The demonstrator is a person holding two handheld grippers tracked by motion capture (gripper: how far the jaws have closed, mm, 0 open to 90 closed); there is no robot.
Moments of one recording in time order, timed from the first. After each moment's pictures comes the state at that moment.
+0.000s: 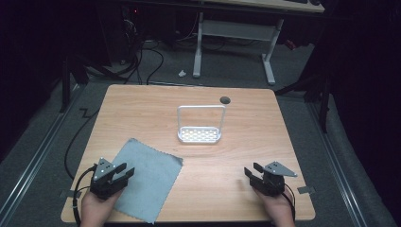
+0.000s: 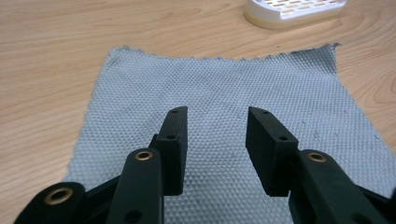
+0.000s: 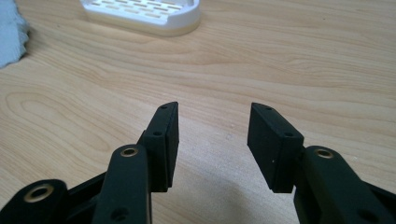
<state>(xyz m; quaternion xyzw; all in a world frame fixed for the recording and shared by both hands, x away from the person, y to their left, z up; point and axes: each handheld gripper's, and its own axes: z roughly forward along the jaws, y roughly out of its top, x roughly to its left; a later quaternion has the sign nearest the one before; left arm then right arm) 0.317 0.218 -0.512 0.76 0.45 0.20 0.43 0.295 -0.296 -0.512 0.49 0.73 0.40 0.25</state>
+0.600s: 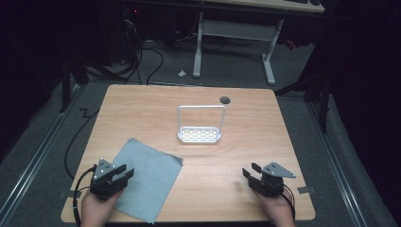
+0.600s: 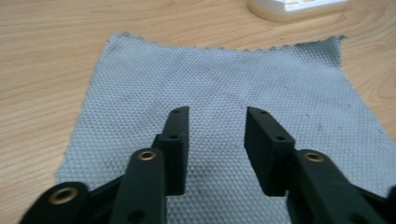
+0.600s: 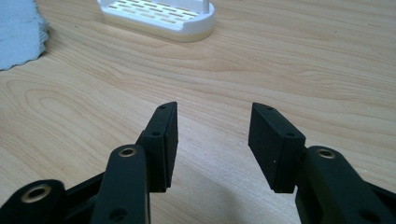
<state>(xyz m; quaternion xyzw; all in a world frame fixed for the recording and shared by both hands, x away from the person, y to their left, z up) 0.316 0.220 -0.517 0.76 0.46 0.18 0.43 0.292 -0.292 -0.511 0.47 0.74 0.41 0.25</state>
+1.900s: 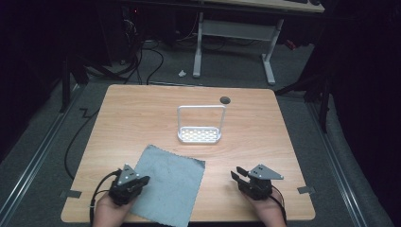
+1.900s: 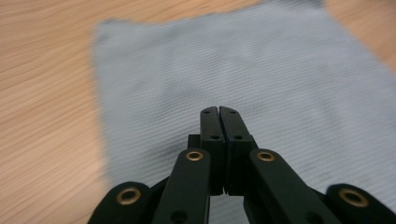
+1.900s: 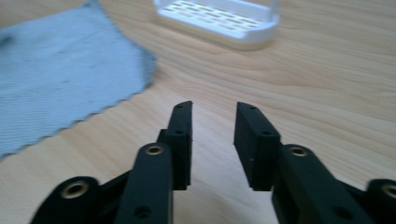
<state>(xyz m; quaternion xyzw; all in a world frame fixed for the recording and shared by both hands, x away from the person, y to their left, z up) 0.307 0.188 -0.512 0.82 0.40 0.16 0.38 0.288 -0.251 -0.508 0.42 0.77 0.42 0.21</state>
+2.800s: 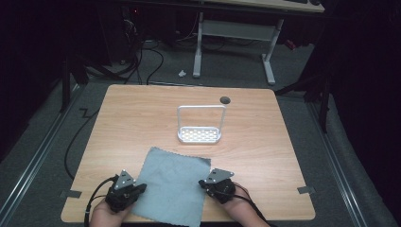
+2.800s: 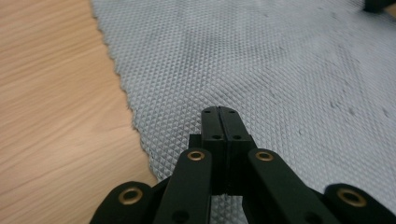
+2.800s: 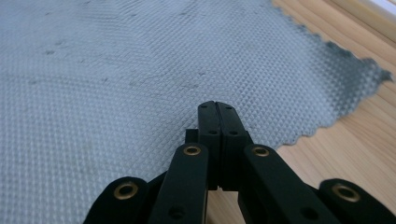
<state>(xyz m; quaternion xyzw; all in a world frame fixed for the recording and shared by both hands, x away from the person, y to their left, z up) 0.290 0.168 -0.527 0.84 0.38 0.10 0.38 0.302 -0.163 -0.526 0.30 0.87 0.35 0.15</state>
